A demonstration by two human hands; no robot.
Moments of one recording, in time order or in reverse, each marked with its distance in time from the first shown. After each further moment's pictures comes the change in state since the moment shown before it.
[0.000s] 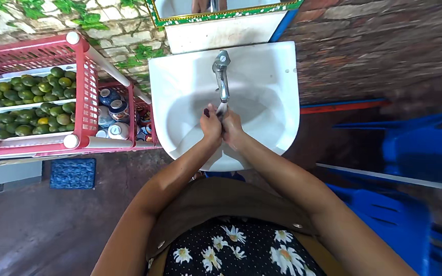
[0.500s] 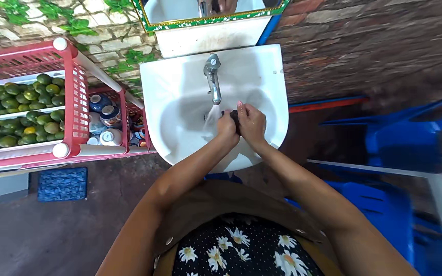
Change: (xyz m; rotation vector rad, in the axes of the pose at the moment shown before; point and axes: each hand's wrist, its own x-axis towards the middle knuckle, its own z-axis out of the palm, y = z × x) left_hand -0.027 0.001 0.050 -0.331 -0.225 -0.323; right_hand -0.013 -0.014 -0.079 -0.720 0.206 -0.653
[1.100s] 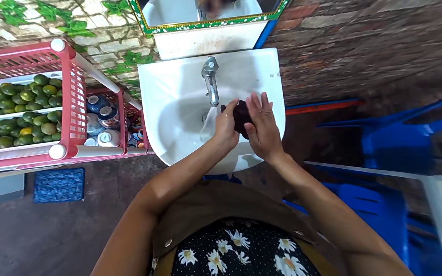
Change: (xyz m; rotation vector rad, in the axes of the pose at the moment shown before) left_hand -0.027 0.026 0.005 -0.008 -0.233 0.096; right_hand -0.015 0.024 -0.036 -0.194 0.017 -0.641
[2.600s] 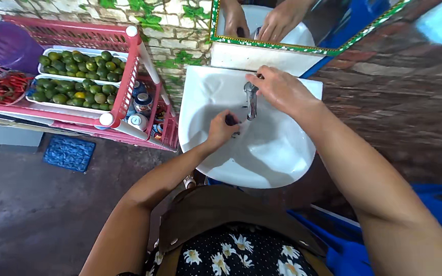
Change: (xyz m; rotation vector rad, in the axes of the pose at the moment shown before) left_hand 0.003 0.057 -0.092 0.991 0.104 0.408; right_hand 0.202 -0.050 -0.006 -0.449 -0.661 -0.323
